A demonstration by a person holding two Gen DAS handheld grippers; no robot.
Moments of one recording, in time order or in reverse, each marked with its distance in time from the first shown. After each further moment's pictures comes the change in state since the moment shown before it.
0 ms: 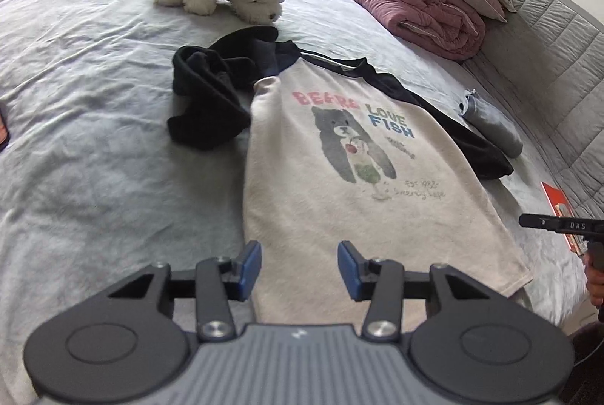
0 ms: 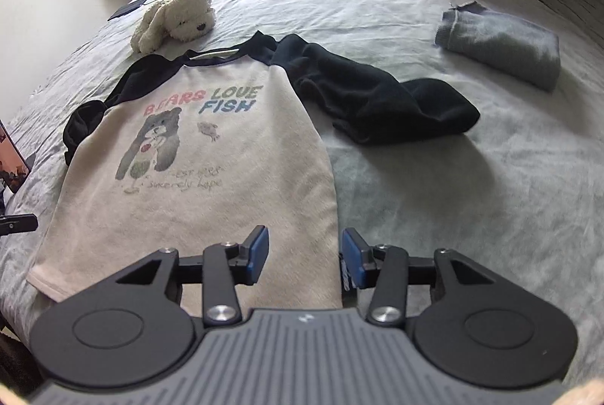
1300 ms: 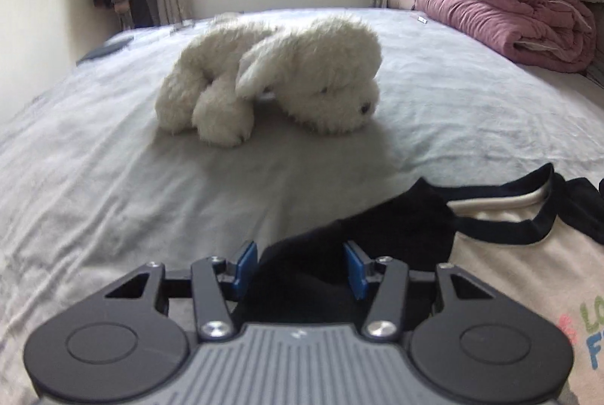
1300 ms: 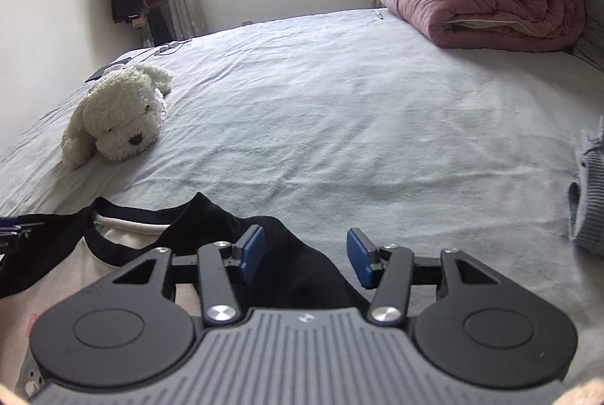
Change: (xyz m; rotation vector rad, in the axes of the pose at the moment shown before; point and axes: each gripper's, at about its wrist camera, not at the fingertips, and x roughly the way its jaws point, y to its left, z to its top) left arm 0.208 0.029 0.203 0.135 -0.125 0.396; right arm 0.217 -0.023 0.186 -0.036 -0.220 0.026
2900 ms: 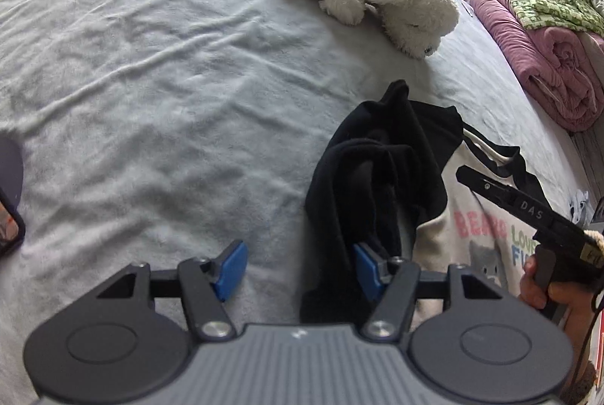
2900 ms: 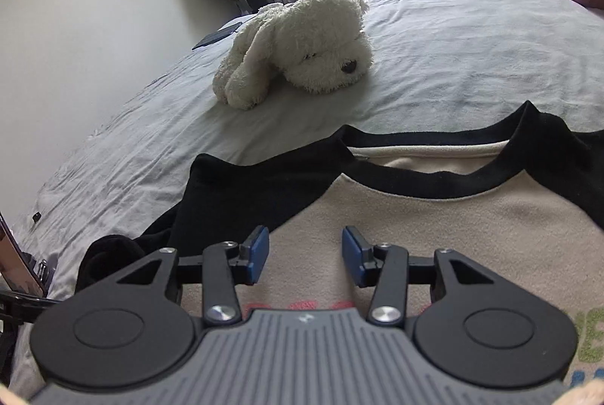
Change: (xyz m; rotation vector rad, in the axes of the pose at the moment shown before) left arm -0.097 0.109 -0.084 -0.388 0.277 -0.182; right arm 0.015 0.172 -0.041 0.025 0.103 0.322
